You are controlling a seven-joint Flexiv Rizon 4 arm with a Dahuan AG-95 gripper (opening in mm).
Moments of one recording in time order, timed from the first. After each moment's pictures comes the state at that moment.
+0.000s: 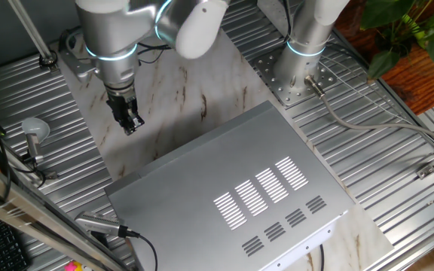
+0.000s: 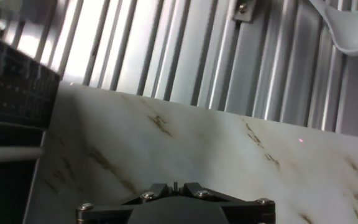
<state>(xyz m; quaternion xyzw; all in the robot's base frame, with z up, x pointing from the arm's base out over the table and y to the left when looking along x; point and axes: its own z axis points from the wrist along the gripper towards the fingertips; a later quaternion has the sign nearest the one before) 0.620 0.032 0.134 -0.13 0.99 0.03 0.06</state>
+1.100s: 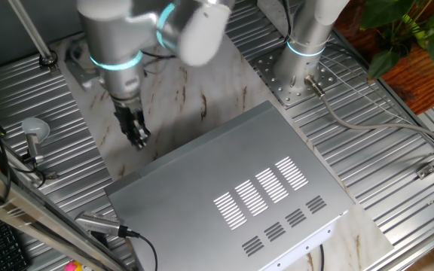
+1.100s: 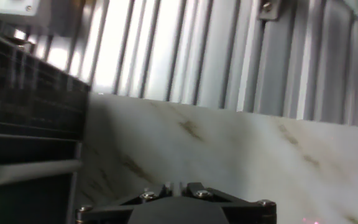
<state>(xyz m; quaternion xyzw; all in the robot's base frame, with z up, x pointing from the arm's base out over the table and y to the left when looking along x) 0.608 0.092 0.124 -0.08 0.99 0.06 0.07</state>
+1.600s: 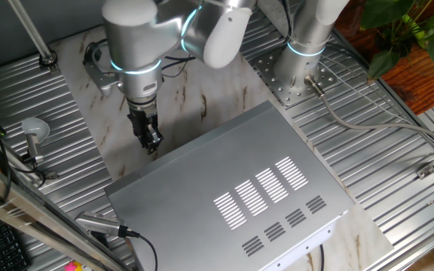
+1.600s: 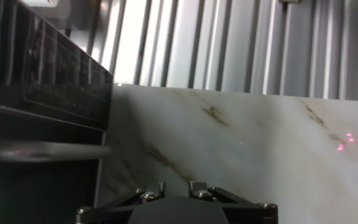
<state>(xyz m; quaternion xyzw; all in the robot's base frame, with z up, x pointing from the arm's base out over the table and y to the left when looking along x) 0.593 0.102 0.126 -0.08 0.99 0.06 0.08</state>
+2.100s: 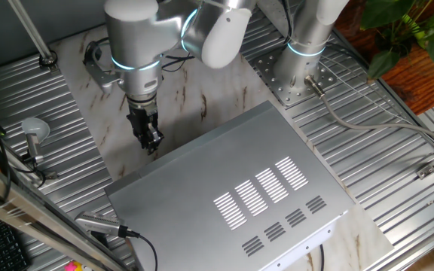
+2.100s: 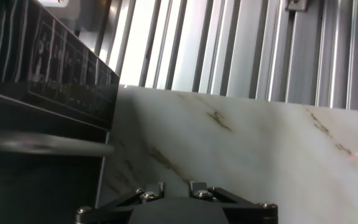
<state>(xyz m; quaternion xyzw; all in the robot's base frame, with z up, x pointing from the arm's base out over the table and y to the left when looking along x) 0.594 0.102 0.127 -0.09 0.99 0.08 0.09</state>
